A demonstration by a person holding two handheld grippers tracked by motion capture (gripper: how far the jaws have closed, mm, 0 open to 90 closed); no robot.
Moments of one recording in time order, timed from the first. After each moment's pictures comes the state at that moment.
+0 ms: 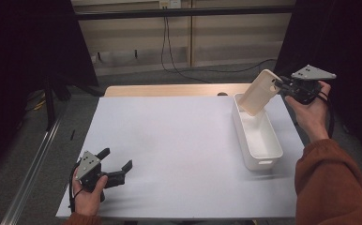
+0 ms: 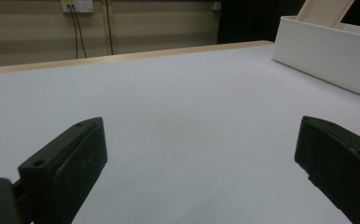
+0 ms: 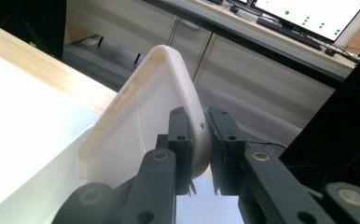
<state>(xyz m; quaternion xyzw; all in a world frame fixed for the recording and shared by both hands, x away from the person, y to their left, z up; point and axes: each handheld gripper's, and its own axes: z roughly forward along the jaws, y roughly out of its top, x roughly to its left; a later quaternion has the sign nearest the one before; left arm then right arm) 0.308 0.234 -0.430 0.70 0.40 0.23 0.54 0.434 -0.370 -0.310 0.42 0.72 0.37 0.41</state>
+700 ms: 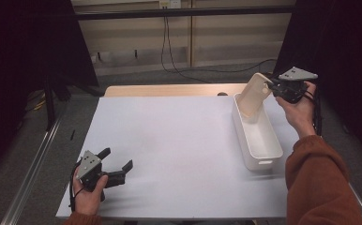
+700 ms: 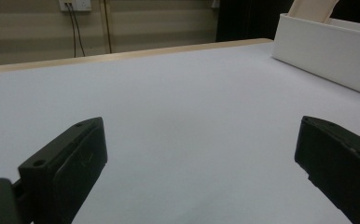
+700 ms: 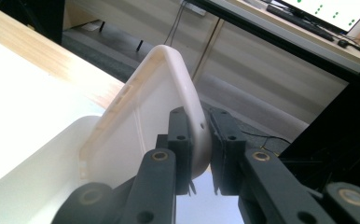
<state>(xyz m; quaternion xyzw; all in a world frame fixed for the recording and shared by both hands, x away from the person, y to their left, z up) 0.310 0.233 -0.431 0.71 0.40 0.23 0.54 0.463 -0.361 -0.337 0.42 0.73 0.35 0.40</state>
